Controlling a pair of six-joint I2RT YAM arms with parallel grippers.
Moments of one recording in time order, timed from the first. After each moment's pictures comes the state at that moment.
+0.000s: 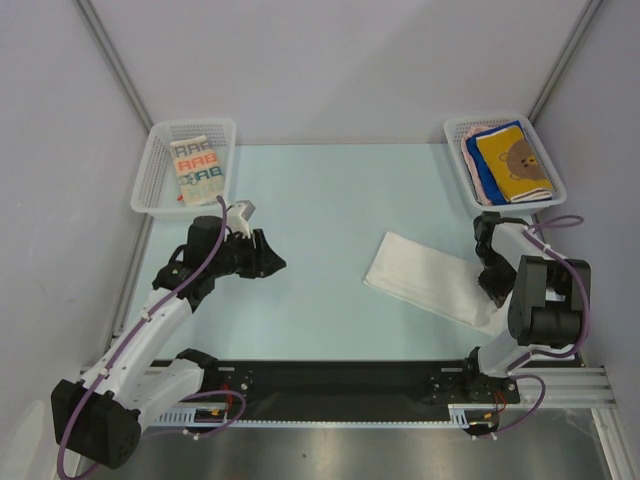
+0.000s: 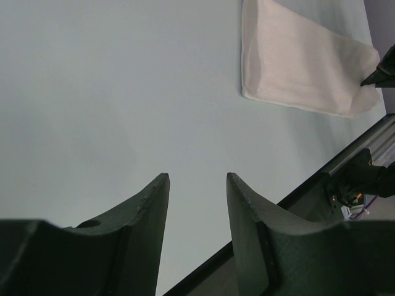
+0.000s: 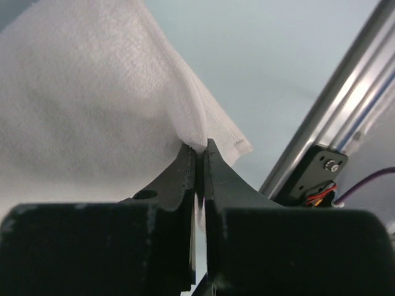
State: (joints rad) left arm -0.33 0.93 0.74 -0.42 0.40 -0.39; right arm -0.08 1.59 0.94 -1.02 0.58 0.93
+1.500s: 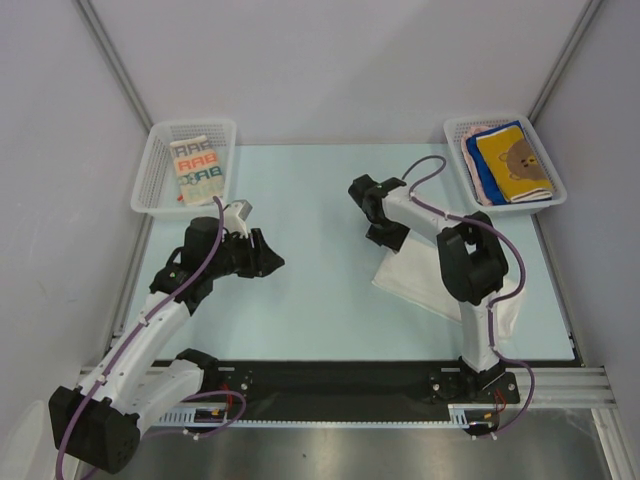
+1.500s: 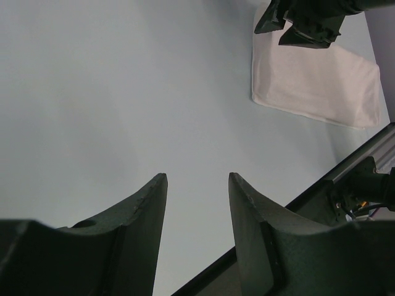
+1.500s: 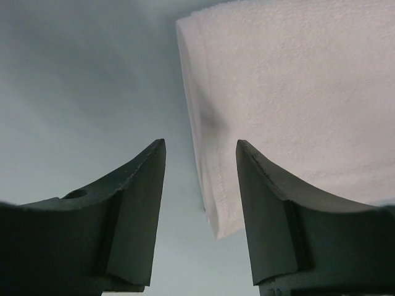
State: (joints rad) left arm -0.33 0.90 0.73 -0.41 0.37 -0.39; right arm 0.56 2.05 1.62 -1.03 0.46 1.10
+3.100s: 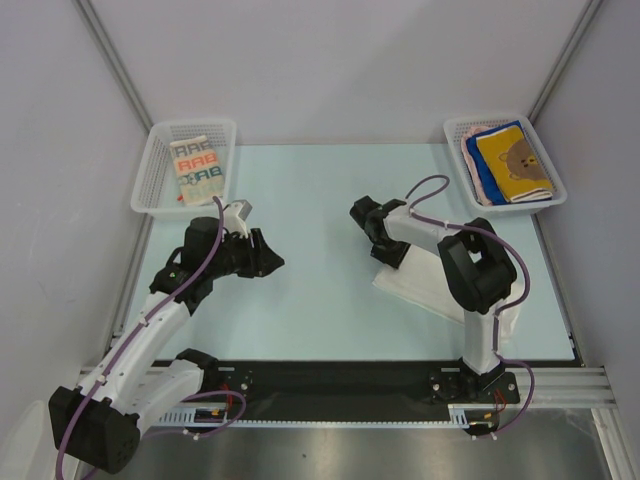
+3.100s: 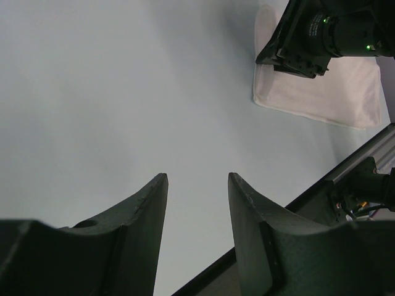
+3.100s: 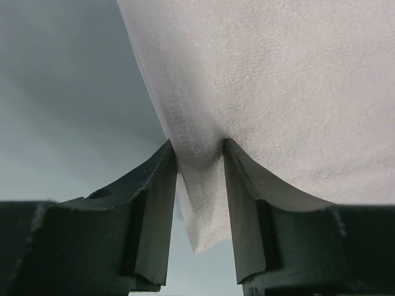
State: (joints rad) left arm -0.33 0.90 0.73 -0.42 0.37 -0.39; right arm 0.61 1.97 1.37 -0.90 0.46 1.18
